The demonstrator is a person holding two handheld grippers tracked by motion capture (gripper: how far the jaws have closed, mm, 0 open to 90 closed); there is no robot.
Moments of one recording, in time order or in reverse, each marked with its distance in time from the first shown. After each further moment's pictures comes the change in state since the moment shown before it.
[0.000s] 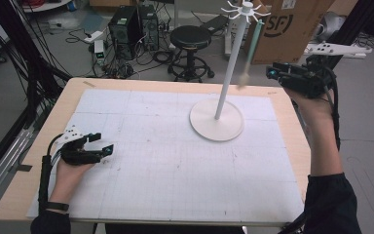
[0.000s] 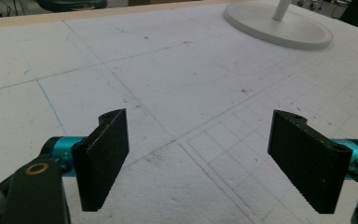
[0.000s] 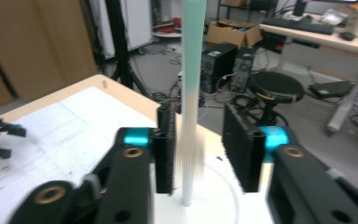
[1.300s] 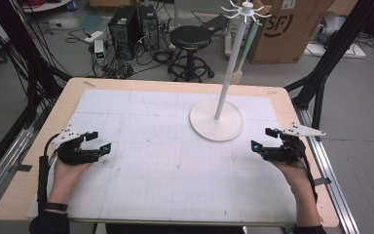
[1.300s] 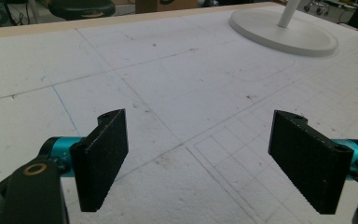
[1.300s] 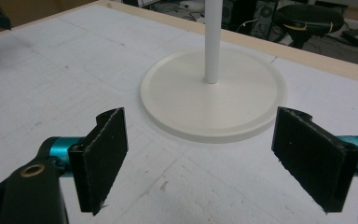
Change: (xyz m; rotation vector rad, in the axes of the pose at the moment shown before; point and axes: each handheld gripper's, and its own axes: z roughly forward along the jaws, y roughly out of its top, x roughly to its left) left arm 0.000 0.003 -0.005 -0.015 0.025 0.006; right arm 0.009 -0.198 0.016 0.115 0.046 0.050
